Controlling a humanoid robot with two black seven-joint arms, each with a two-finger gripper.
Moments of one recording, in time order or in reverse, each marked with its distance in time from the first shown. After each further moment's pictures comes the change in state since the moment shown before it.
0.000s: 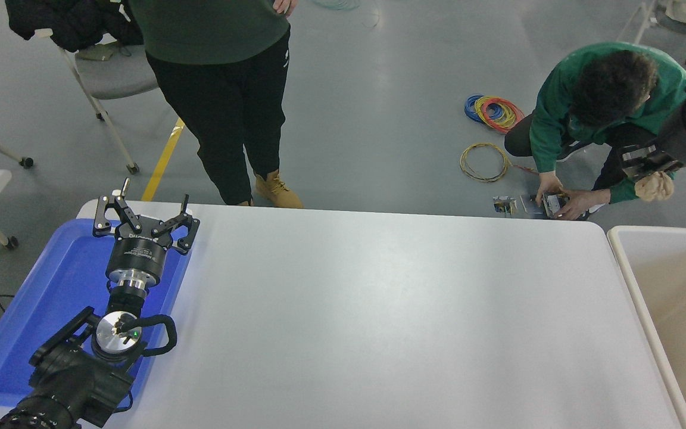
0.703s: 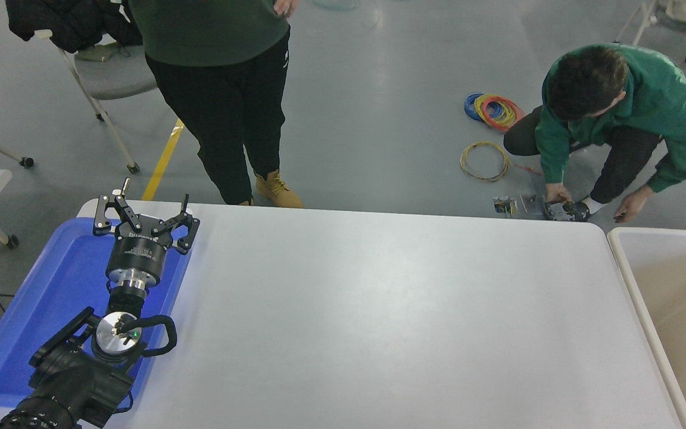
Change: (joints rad) left arm 0.000 0.000 0.000 0.000 0.000 0.000 0.000; right arm -0.725 -0.068 0.230 -0.557 0.107 -0.242 -0.022
